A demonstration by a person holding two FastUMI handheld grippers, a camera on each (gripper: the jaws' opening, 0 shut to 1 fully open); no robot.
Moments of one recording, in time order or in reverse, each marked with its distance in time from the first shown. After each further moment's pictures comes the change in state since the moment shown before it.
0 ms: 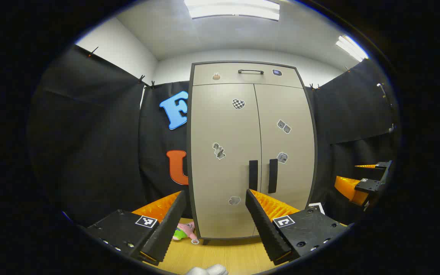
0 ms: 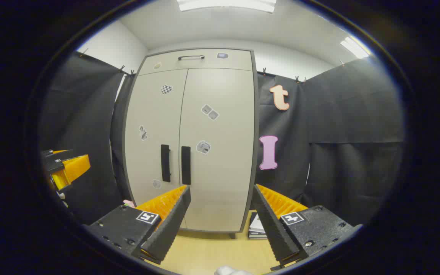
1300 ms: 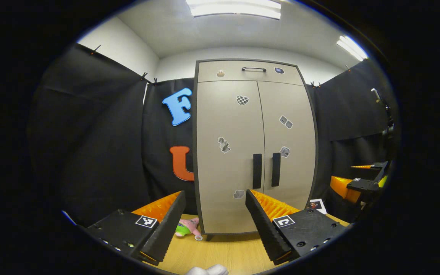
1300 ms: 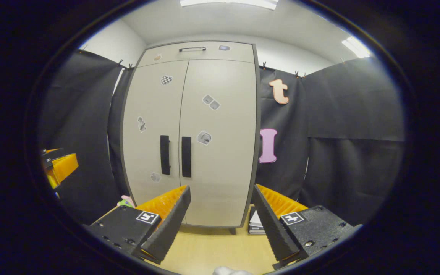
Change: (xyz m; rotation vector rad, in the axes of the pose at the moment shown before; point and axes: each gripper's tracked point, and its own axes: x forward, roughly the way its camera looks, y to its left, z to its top) left arm -0.017 0.021 -0.010 -0.004 0.027 0.014; right arm 0.017 0.017 -0.014 -0.001 0.052 -0.036
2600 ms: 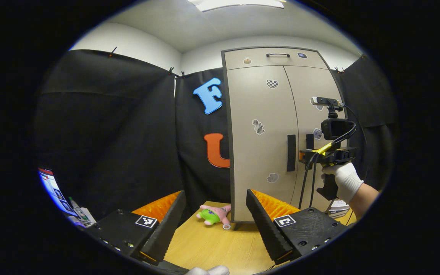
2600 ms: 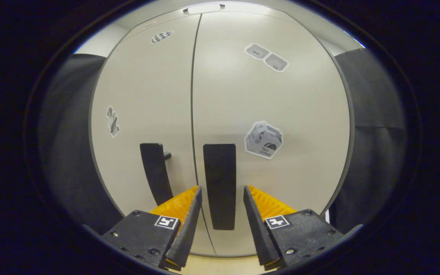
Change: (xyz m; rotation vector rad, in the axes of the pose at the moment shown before) left arm -0.034 0.046 -0.034 0.040 0.098 0.269; right arm 0.241 0.109 0.011 0.063 0.069 0.091
